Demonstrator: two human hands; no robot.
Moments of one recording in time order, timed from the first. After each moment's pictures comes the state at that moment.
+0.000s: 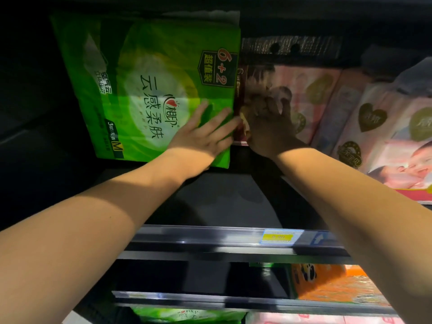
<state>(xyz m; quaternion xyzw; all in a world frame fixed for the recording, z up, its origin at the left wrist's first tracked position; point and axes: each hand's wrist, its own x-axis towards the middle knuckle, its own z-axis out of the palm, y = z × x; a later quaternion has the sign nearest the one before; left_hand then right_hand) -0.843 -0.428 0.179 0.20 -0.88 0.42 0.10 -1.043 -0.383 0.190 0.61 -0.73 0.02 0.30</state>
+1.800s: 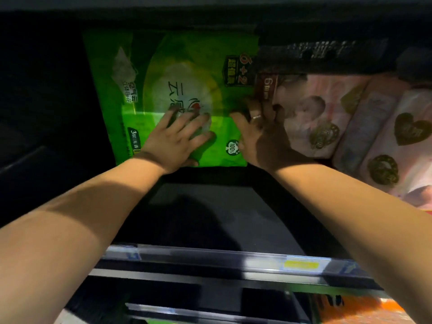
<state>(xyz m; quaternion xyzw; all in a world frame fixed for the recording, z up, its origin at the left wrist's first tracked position) -0.789 -0.515 0.168 0.17 -0.85 0.45 0.20 -1.007 -0.421 0.183 0.64 -0.67 0.20 0.32</state>
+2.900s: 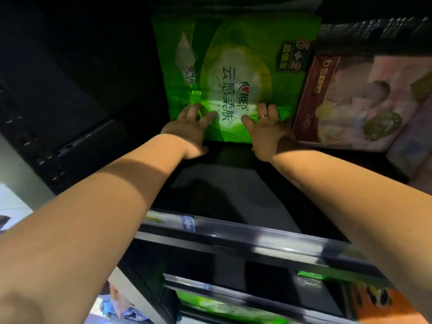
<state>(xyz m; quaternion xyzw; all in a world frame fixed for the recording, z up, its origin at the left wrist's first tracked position) -0.740 -0.516 0.176 0.49 -0.87 0.09 0.02 -0.938 -0.463 0.157 0.63 -0.74 -0.01 0.24</state>
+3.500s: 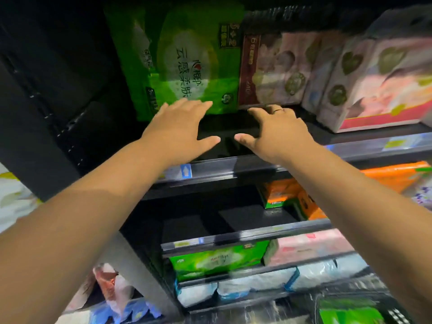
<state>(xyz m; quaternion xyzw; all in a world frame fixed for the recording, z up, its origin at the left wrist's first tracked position) -0.689 -0.363 0.205 0.29 -0.95 0.03 0.13 -0.858 -0.245 0.191 0.49 -0.86 0.10 0.07</state>
